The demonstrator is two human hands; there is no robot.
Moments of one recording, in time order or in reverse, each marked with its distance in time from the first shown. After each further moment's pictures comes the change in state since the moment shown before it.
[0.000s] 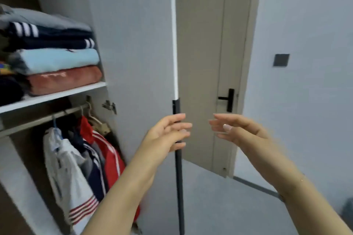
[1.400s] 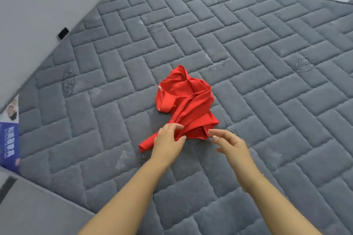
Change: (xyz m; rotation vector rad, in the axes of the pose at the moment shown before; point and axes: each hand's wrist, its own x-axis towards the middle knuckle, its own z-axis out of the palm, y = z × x) left_hand -0.279 -0.541 0.998 0.619 -1.799 0.208; right_hand -0.745 0.295 -0.557 0.039 2.123 0.771
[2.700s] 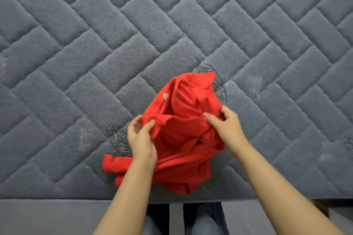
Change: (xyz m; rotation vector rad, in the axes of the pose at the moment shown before) left_hand -0.018 -0.072 0.100 -1.152 0.266 -0.702; right_hand 0.002 0.143 -0.036 -0.033 0.273 0.140
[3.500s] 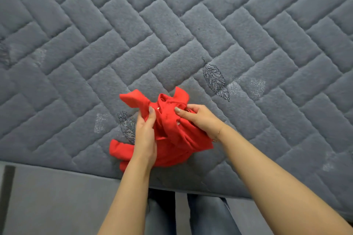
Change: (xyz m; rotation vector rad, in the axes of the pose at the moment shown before) left_hand -0.067 0.018 -0.002 0.150 -0.242 0.141; right_hand -0.003 -0.029 0.032 0.051 -0.597 0.206
